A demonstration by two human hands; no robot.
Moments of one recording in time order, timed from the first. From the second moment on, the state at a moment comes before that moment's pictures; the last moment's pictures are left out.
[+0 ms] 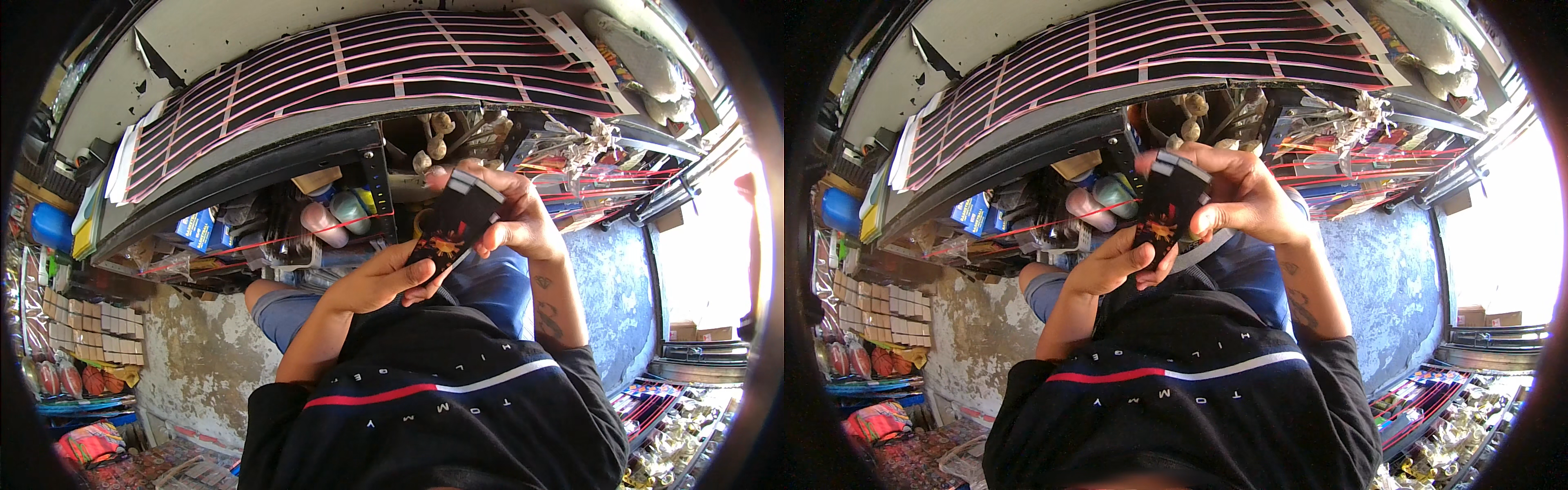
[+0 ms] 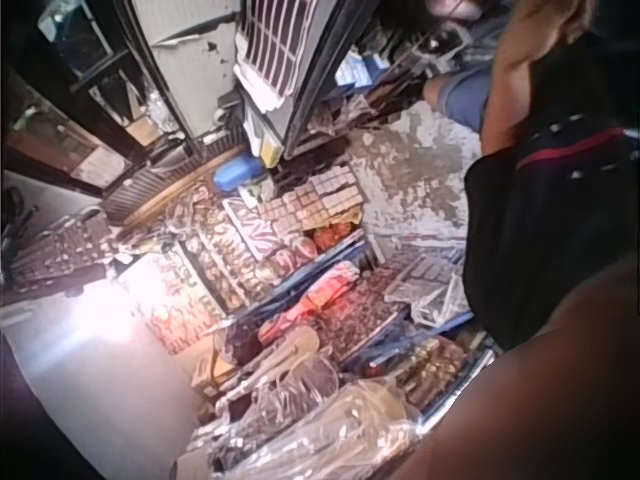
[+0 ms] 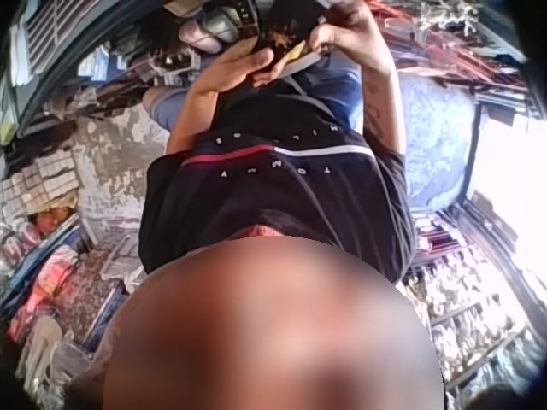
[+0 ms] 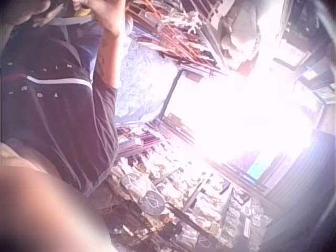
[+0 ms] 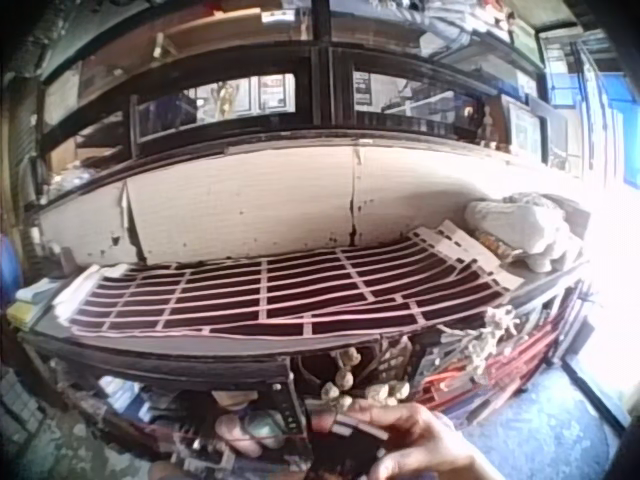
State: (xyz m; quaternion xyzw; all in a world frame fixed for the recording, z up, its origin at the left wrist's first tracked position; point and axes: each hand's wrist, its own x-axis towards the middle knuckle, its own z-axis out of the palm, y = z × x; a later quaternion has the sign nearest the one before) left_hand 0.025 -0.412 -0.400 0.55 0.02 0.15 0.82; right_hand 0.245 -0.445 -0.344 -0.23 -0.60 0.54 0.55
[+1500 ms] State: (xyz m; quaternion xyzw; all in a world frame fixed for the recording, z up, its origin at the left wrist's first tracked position) left_hand 0.035 -0.335 -0.264 0.70 0.04 0.31 0.64; right_hand 0.219 -0.385 -0.079 -0.43 -0.89 0.13 0.07
